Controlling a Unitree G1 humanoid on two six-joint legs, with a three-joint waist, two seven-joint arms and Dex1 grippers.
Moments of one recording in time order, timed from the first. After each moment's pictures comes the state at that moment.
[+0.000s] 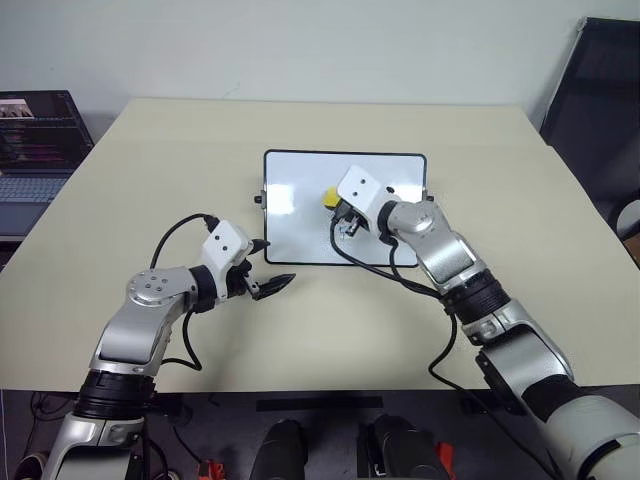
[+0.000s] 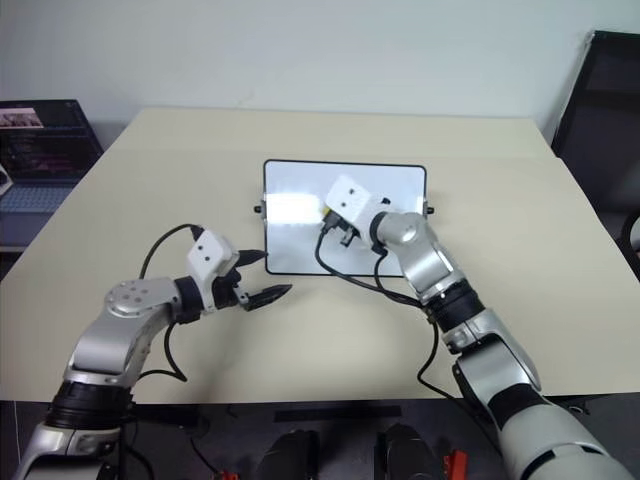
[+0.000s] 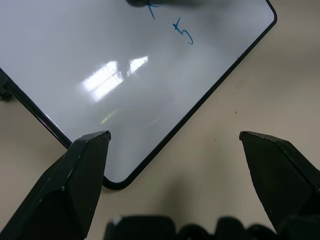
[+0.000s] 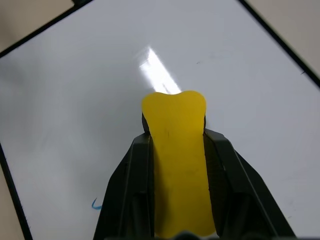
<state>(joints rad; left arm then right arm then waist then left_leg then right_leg) -0.33 0.65 0.00 -0.04 -0.25 0.39 -0.86 -0.95 -0.22 0.40 0.40 -0.17 0.40 0.54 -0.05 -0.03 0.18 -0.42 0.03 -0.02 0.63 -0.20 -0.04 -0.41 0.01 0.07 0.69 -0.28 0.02</state>
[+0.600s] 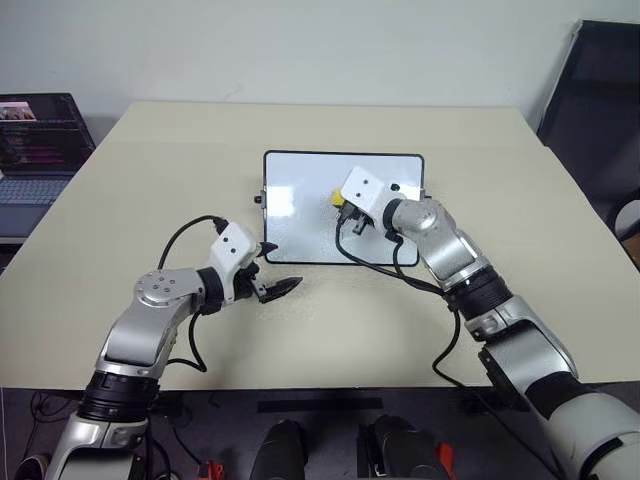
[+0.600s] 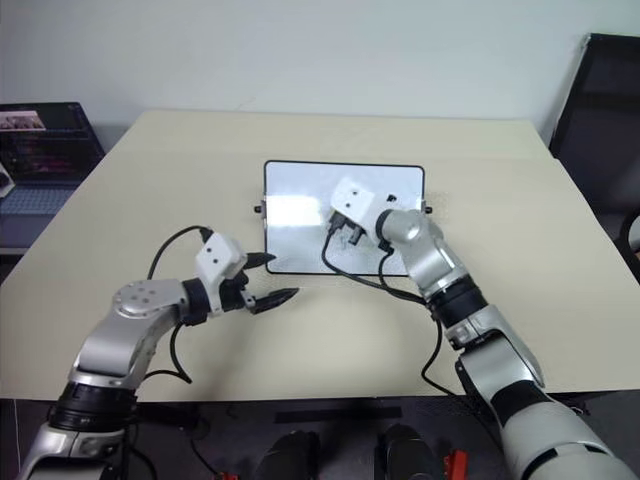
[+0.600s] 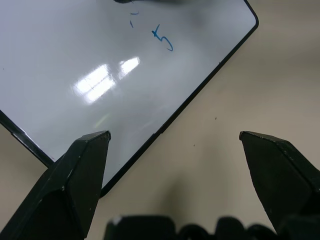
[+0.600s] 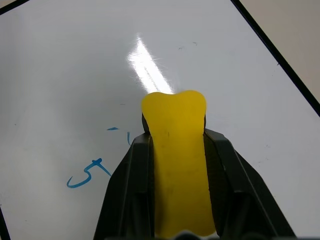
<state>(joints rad) -0.33 0.64 -0.03 -0.09 -0.25 0.43 -0.86 -0.97 -0.24 0.39 0.43 -0.22 0.36 0.53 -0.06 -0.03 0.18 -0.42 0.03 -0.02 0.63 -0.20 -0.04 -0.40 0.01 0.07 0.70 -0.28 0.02</state>
